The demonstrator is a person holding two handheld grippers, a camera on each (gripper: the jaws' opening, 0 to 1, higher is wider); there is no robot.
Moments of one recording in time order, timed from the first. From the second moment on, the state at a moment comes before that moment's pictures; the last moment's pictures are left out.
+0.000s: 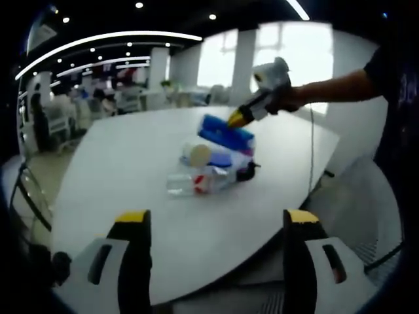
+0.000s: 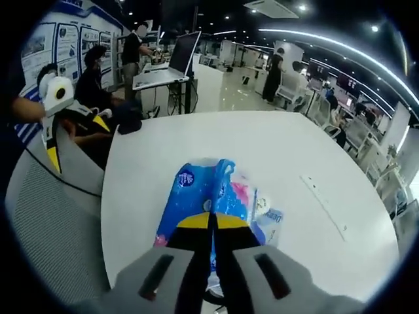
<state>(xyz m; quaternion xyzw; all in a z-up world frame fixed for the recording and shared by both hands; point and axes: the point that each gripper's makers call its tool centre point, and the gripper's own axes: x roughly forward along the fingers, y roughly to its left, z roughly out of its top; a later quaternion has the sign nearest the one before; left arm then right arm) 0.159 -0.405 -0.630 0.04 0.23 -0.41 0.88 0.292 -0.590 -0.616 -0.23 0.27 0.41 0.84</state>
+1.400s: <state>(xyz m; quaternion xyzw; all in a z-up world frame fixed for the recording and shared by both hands) 0.160 -0.405 -0.630 0.04 0.23 -0.41 0.88 0.338 -0.730 -0.640 -0.24 0.29 0.23 0.90</state>
